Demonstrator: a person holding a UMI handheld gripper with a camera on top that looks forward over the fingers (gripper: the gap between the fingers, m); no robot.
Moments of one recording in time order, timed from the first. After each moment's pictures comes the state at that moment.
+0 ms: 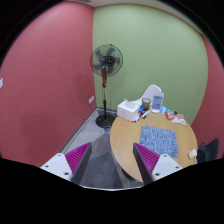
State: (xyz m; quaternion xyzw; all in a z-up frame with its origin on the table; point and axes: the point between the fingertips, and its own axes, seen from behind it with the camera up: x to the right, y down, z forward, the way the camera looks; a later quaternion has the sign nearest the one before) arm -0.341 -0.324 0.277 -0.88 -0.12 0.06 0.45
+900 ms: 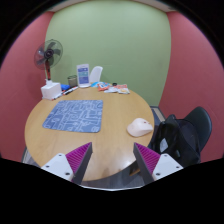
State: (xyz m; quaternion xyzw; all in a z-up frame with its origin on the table) arm 0.117 -0.299 0.073 -0.90 0.03 -0.04 0.44
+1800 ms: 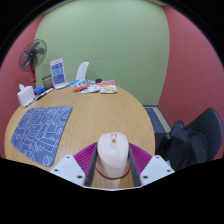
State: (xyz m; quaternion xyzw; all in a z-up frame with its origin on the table) arm 0.232 -0.126 -0.007 -0.90 0.05 -0.04 0.43
